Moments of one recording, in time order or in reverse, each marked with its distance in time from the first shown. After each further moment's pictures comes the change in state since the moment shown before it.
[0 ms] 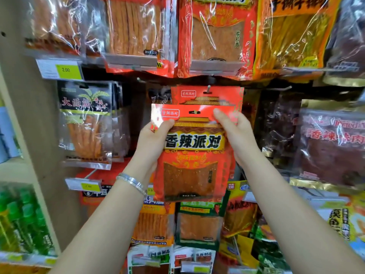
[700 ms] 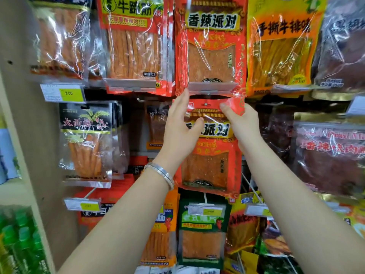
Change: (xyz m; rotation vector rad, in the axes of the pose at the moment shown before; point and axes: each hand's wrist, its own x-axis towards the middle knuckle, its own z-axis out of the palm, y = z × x) left_hand 0.017 0.034 0.060 0.530 -0.097 0.600; right_hand 0.052 -0.028 -0.008 -0.115 0.215 -0.087
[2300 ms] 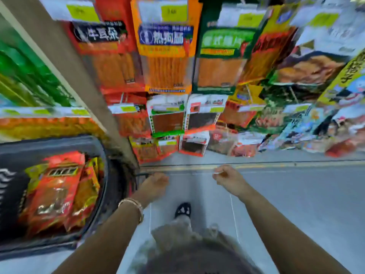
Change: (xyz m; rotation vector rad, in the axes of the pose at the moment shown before) left_hand -0.496 -0.103 -0.140 0.041 -0.804 -1.405; right_hand -0.498 0.154 -0.062 -0.526 -0.611 1.142
